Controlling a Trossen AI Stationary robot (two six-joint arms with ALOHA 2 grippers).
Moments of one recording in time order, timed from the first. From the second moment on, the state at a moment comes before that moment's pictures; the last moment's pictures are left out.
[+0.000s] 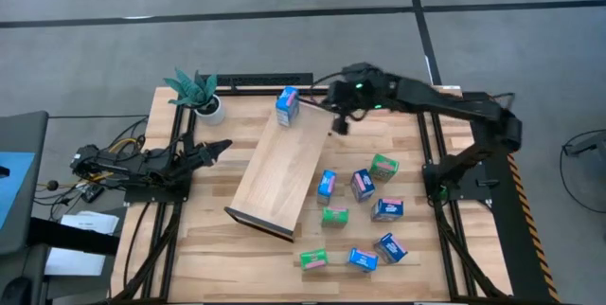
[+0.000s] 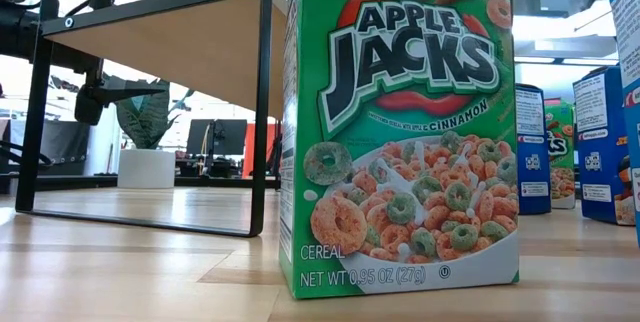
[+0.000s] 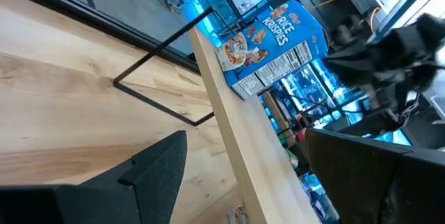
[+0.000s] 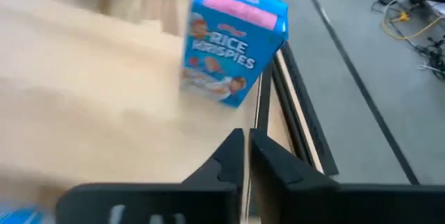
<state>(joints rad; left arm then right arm) -0.18 0.02 0.02 0.06 -0.79 -0.95 -0.33 1.43 1.43 -0.62 0.03 -0.28</state>
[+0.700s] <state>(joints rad) -0.18 0.02 0.02 0.06 -0.77 -0.90 0.26 1.38 1.53 -1.17 0.09 0.24</state>
